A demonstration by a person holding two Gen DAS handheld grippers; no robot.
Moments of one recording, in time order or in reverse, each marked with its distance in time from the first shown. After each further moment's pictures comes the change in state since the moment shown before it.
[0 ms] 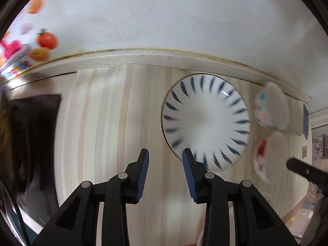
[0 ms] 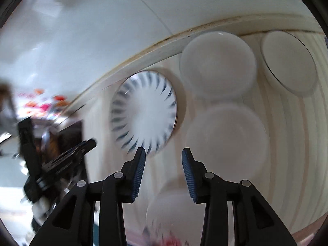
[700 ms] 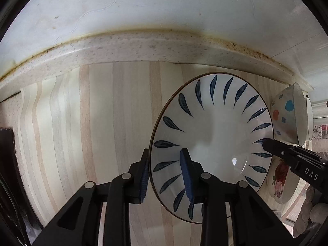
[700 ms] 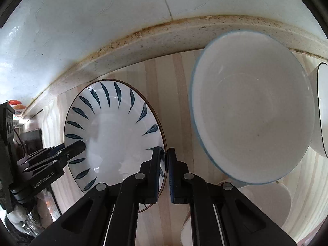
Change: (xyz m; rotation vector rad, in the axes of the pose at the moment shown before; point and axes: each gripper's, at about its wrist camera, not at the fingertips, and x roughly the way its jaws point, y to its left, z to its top) left arm 0.087 0.005 0.038 0.092 0.137 -0.108; right arm 0.091 0.005 0.060 -0.070 0.058 -0.192
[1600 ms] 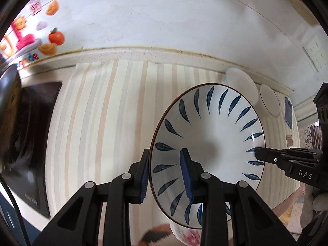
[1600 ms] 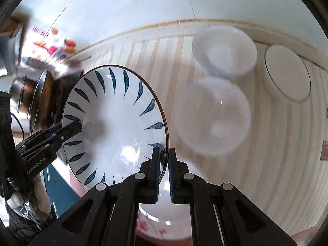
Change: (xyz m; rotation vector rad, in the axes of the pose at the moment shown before) left arm -0.141 -0.073 -0.159 -0.094 -0.252 0.071; right arm -0.124 -0.042 -0.141 -0.284 0.010 0.128
